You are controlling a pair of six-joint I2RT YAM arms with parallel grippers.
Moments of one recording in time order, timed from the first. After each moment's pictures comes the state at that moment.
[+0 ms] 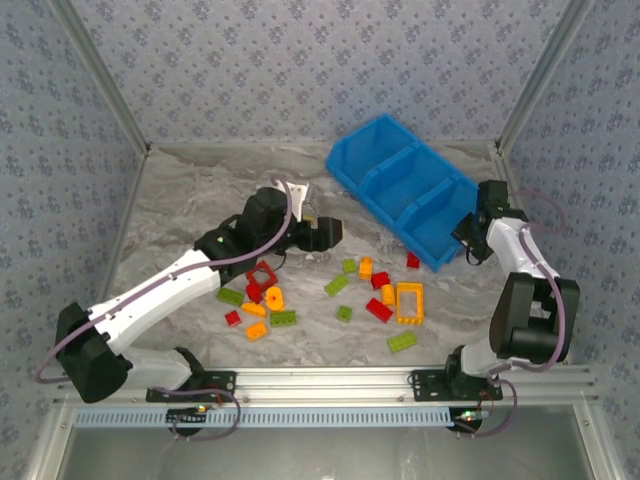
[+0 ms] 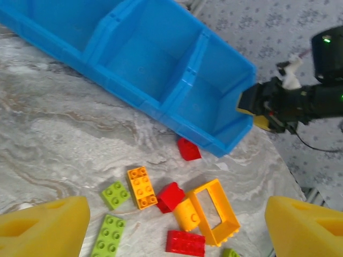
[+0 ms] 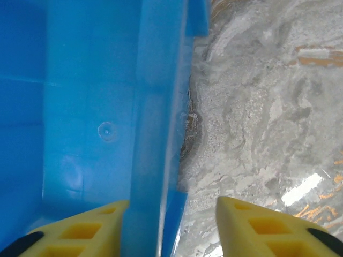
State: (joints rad) left arm -0.85 1.29 1.13 -0.31 0.10 -0.58; right arm -0.16 1.49 1.03 -0.70 0.04 0.62
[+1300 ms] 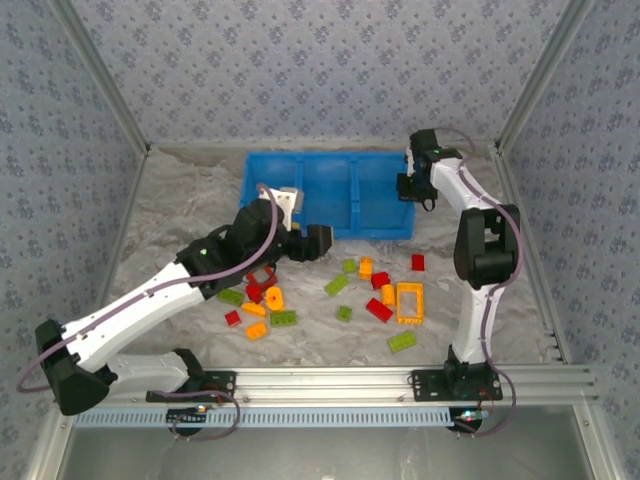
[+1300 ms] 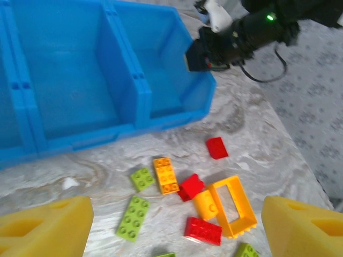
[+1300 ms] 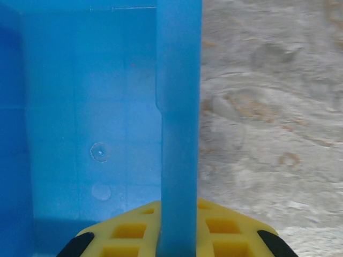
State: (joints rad) left arm -0.92 1.16 1.15 -0.51 -0.15 -0.62; right arm 0.15 2.06 1.73 -0.85 -0.04 0.14
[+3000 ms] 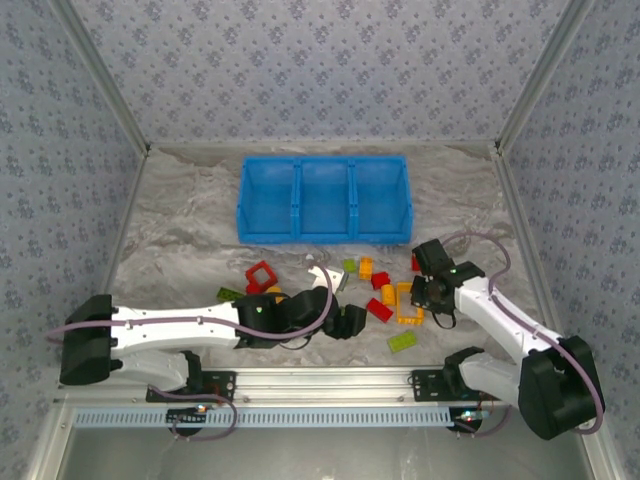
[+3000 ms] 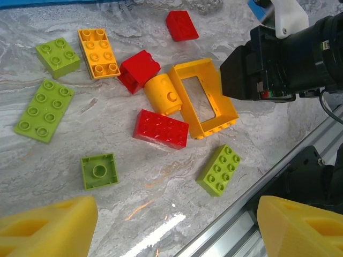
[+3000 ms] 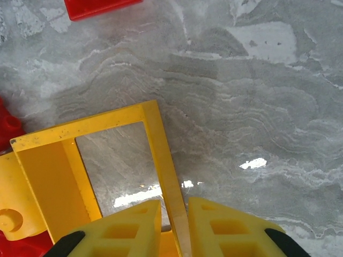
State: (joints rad) left arm -1.38 1.29 0.88 -0.28 -0.29 -0.86; right arm 0.37 1.10 0.60 -0.81 0.10 0.68
